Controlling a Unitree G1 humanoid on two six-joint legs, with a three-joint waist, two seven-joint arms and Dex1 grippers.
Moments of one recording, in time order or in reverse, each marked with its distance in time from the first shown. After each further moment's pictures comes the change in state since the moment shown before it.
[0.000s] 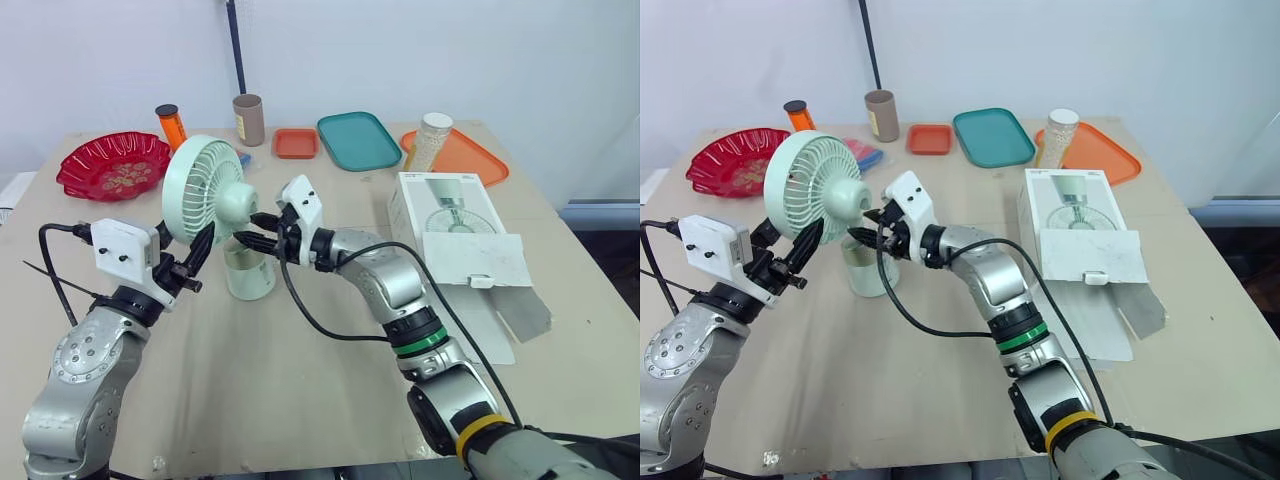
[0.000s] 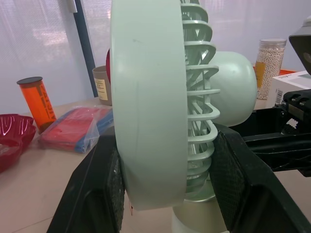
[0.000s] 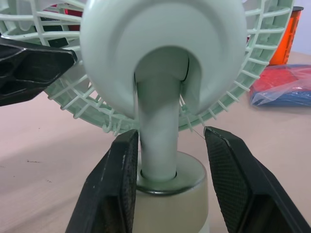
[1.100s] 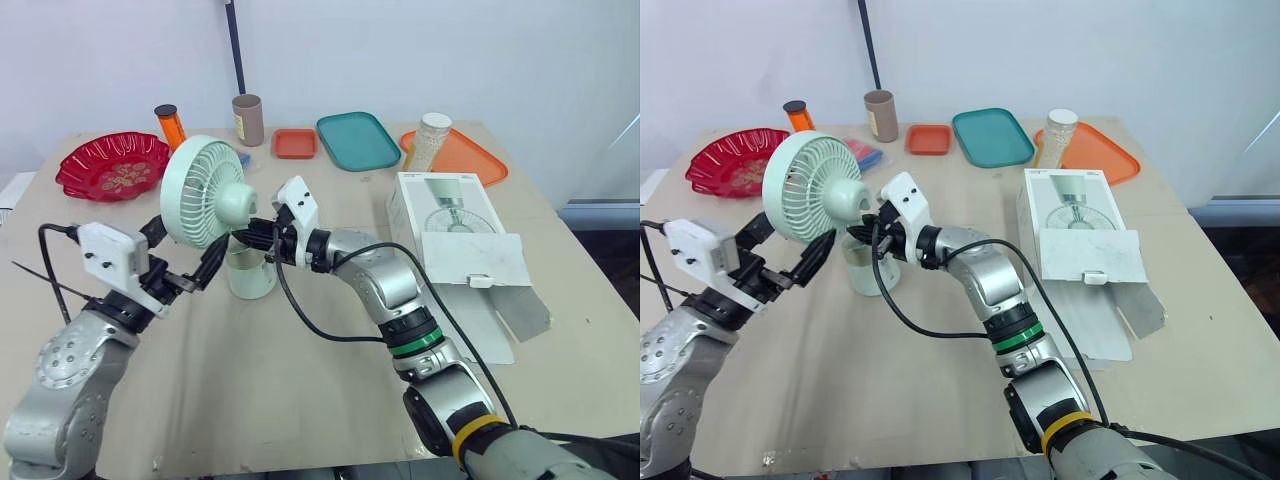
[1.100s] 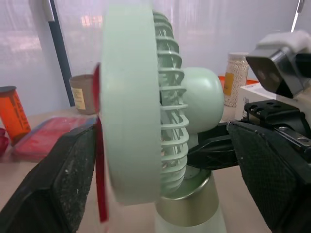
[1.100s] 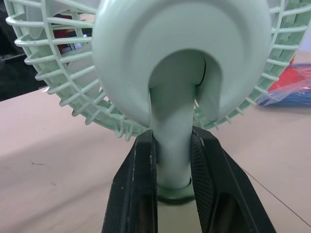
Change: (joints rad) left arm 0.040 0.064 0.124 0.006 -0.158 -0.032 -0.151; right arm -0.011 0.020 -0.016 0.019 -0.012 0.008 0.002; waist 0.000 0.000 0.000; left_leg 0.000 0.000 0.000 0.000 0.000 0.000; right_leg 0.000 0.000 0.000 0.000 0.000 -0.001
